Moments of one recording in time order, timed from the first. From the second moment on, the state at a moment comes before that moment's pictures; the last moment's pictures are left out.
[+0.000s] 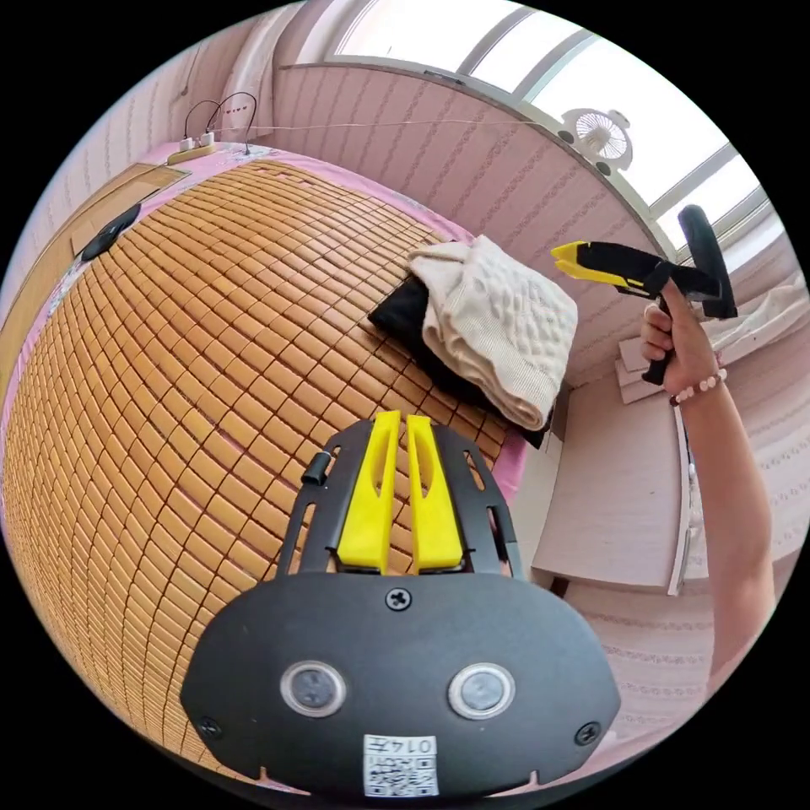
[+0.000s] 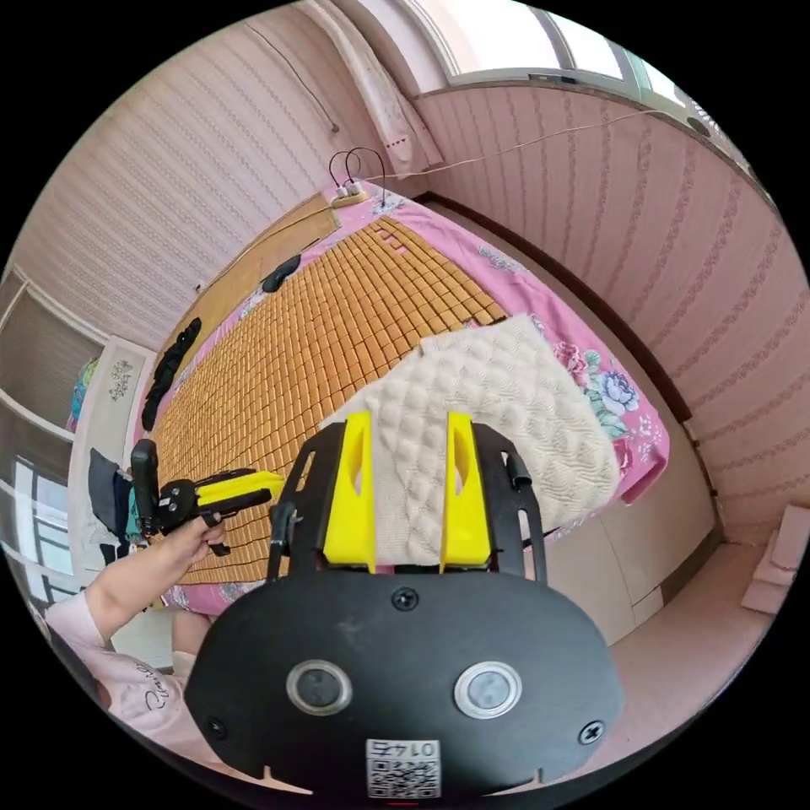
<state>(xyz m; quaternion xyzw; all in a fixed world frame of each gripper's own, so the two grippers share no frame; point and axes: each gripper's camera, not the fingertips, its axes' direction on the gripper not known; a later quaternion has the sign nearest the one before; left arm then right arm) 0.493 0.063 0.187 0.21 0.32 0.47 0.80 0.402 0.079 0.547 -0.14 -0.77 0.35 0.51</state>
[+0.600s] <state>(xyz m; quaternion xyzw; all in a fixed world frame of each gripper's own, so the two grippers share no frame) -0.098 0.354 0.176 0.47 0.23 0.32 0.79 0.283 0.304 0.092 0.01 -0.80 0.29 0.53</state>
